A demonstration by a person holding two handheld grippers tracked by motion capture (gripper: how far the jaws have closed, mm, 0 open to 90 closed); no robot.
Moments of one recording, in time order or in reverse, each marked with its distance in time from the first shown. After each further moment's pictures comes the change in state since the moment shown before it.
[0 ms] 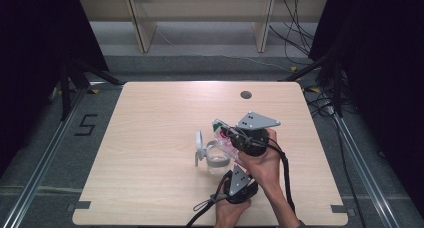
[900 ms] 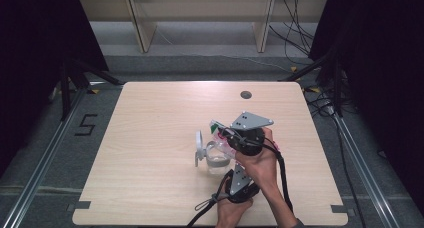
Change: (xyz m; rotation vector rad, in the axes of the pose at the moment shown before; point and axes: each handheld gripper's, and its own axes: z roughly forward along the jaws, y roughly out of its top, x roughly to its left) left arm -0.002 0.004 0.002 -0.022 -0.019 -0.015; right arm 0.006 0.005 0.005 0.038 -0.005 -0.052
